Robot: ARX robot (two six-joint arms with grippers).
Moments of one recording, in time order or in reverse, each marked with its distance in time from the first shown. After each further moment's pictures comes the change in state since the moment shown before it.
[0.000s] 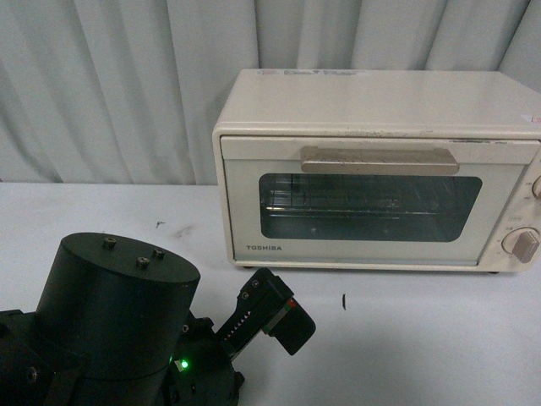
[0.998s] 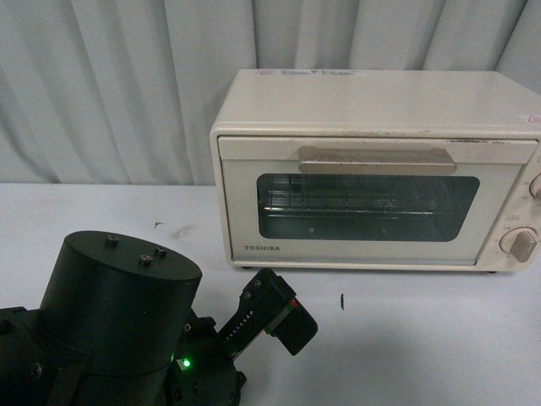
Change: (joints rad) left arm -0.002 0.002 0.007 -0.011 0.011 0.009; right arm 0.123 0.467 0.171 0.246 0.498 0.027
